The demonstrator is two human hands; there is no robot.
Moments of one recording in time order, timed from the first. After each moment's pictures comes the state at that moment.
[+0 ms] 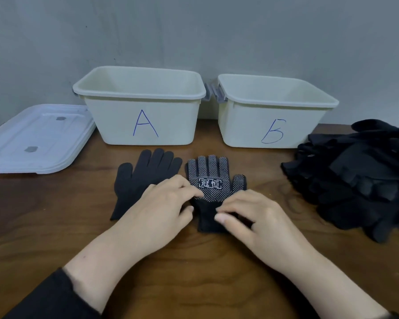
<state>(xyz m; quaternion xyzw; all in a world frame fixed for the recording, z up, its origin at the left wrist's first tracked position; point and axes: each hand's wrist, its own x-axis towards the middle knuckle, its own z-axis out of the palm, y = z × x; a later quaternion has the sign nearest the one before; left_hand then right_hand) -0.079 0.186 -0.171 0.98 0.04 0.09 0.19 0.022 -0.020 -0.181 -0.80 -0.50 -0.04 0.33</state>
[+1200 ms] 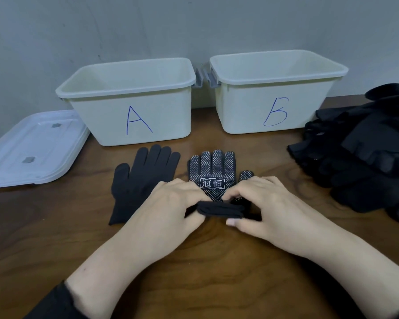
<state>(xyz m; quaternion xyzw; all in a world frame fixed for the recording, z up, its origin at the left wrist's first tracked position) -0.075 0.173 -0.169 0.97 -0.01 0.10 0.22 0.040 -0.031 -0.175 -0.82 -0.52 0.03 0.25</state>
